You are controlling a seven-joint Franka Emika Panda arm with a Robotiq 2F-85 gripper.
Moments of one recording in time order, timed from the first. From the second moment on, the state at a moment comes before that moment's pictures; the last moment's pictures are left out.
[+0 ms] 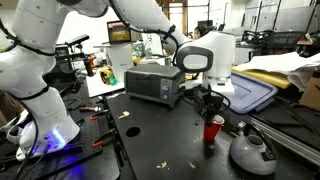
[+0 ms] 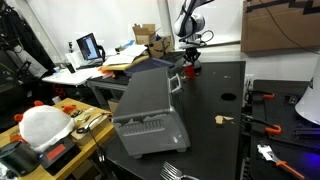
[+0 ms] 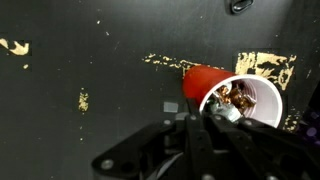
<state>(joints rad) -0.31 0.67 -0.29 -1.72 0.24 2.33 0.67</state>
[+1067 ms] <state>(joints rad) -0.27 0.62 -0.25 -1.79 0.24 2.34 0.48</state>
